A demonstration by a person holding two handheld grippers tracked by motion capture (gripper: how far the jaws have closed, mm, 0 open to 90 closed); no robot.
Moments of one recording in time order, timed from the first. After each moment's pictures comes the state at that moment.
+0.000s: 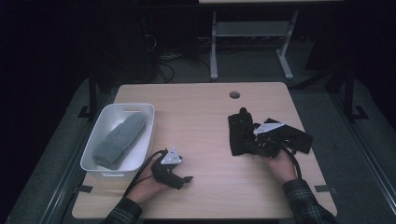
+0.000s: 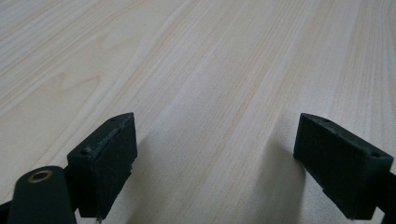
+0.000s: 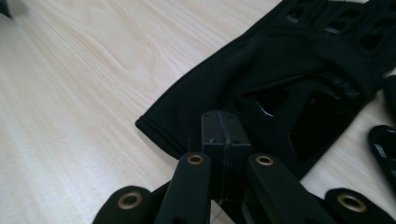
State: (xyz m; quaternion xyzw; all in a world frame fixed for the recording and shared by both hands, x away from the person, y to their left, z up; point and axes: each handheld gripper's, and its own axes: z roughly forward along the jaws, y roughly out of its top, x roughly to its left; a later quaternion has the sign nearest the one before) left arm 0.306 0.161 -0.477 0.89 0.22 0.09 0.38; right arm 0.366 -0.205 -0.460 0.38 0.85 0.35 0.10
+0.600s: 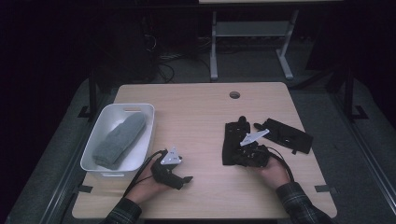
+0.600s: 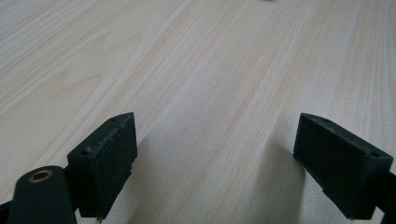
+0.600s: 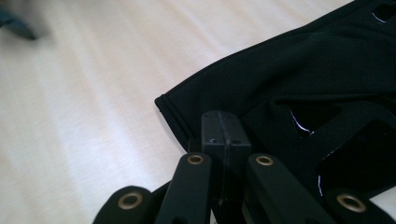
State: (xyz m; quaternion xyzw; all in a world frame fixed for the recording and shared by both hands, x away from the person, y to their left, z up) left arm 0.304 0.162 -0.477 0.89 0.22 0.10 0.38; right arm 0.339 -0.169 -0.464 0.31 0.88 0.35 0.04
